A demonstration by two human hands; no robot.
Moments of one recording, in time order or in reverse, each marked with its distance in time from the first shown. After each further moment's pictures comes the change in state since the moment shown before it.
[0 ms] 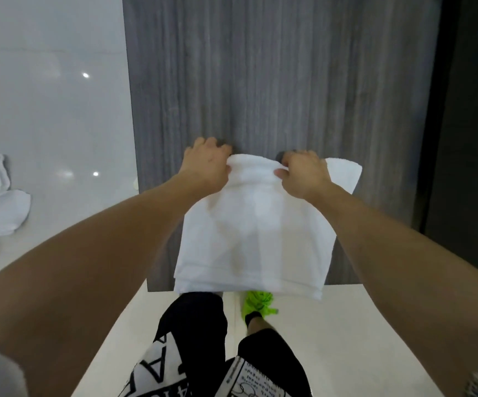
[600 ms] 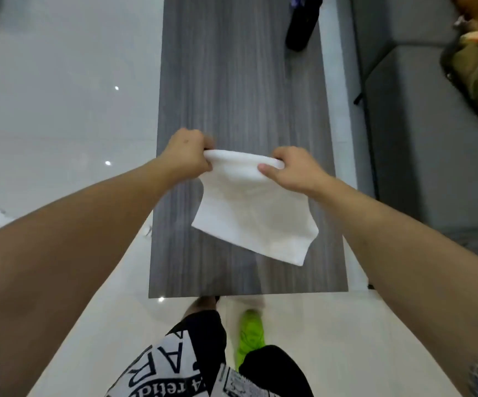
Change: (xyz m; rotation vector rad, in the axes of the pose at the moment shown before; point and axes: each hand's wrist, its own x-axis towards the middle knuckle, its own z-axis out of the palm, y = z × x) left_hand -0.147 0.049 -0.183 -0.203 0.307 0.014; right_hand -0.155 -0.003 -0.174 0.290 0.245 -0.206
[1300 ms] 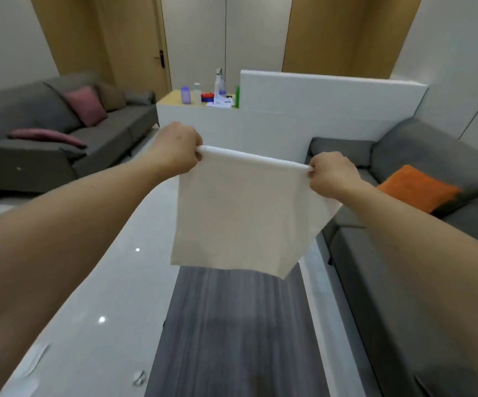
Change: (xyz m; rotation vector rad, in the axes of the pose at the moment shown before) left_hand -0.222 0.136 -0.325 0.294 0.784 0.105; right_hand -0.193 -0.146 -0.317 -0.470 0.661 -0.027
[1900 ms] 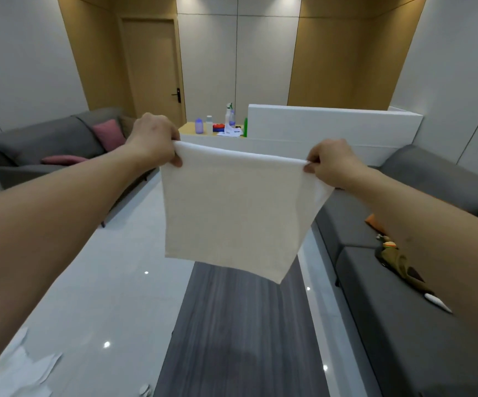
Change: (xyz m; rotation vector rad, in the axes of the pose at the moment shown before) left_hand -0.064 -0.013 -0.103 0.073 0.153 -0.080; right_hand -0.058 -0.006 -0.098 0.139 0.143 -0.198
